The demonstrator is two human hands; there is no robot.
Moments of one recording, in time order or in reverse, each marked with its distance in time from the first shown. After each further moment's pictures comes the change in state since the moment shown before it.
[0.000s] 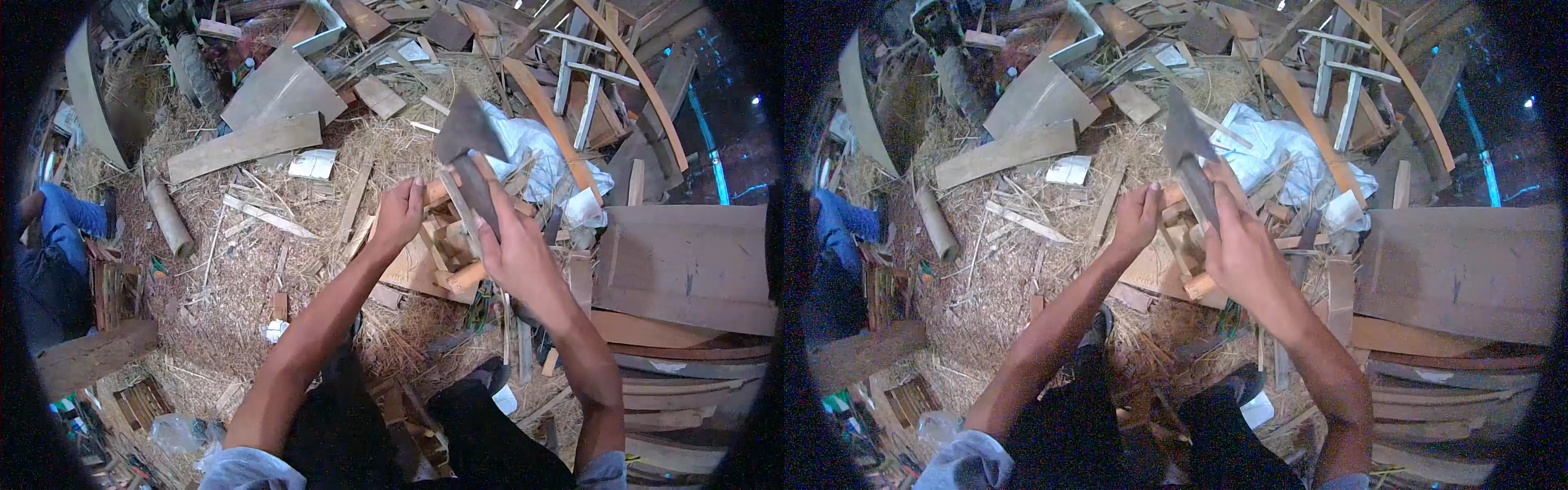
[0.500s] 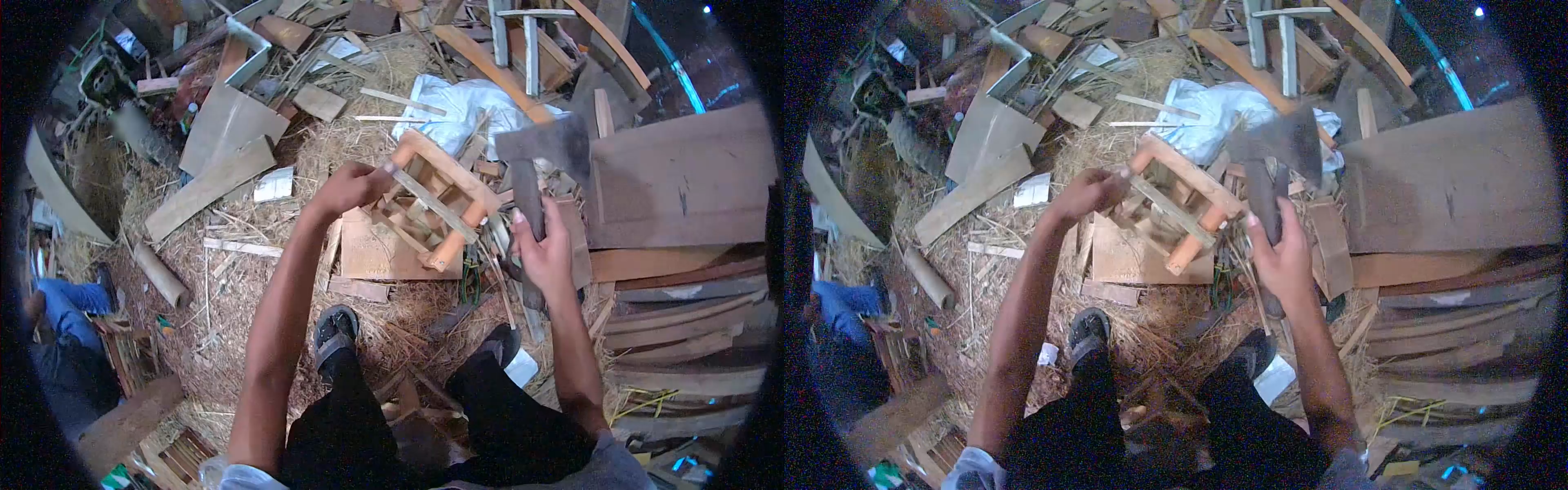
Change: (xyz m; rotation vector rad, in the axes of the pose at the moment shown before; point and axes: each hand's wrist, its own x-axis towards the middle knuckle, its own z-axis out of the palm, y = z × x) left_hand 0.058 0.019 -0.026 0.104 -0.763 -0.304; right_hand -0.099 0.086 -0.005 0.218 0.485 0.378
